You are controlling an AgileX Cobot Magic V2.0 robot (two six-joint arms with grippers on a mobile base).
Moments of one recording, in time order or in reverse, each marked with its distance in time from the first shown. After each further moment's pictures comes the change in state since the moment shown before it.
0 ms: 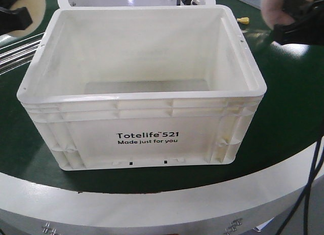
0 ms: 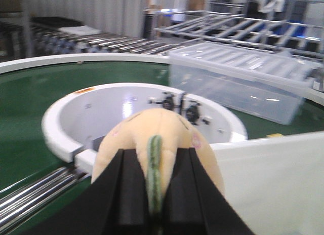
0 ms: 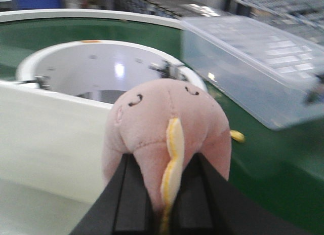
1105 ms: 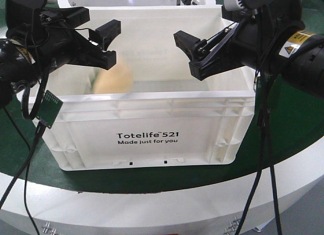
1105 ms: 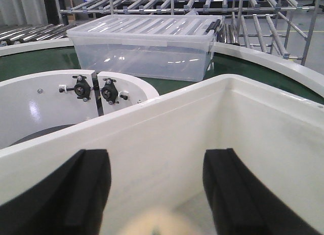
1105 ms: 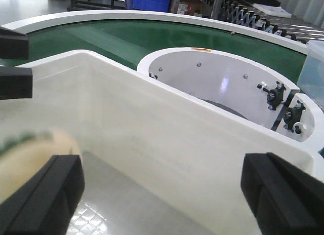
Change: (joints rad) left arm -0.247 0.182 -0.007 0.087 -0.109 0.011; right arm 0.314 0.129 0.000 0.007 -0.116 -0.025
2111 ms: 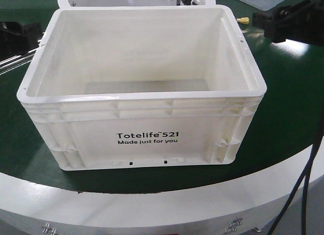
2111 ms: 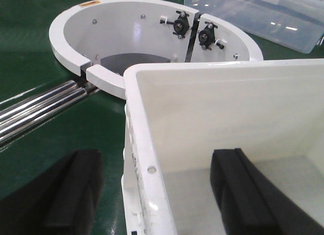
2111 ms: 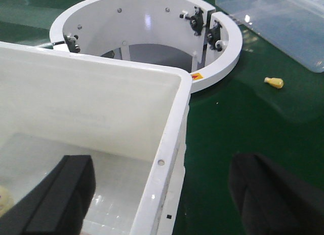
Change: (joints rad) left arm 0.305 -0.146 -0.059 -0.056 0.465 -0.112; right arm -0.356 -0.024 -0.201 0.045 0.478 0.132
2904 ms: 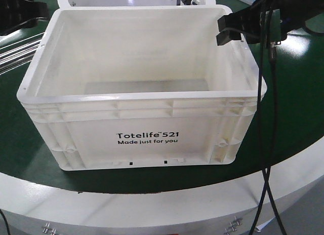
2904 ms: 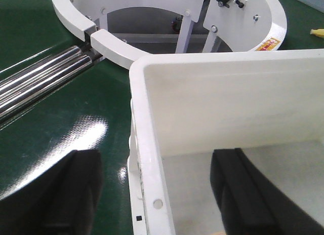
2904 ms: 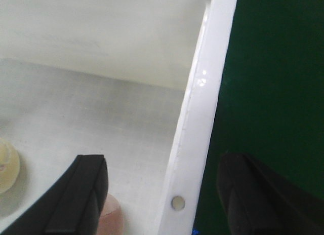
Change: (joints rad) left arm 0.005 0.196 -0.308 -0.001 0.287 -0.009; right arm 0.000 0.487 -0.411 -0.002 0.392 0.106
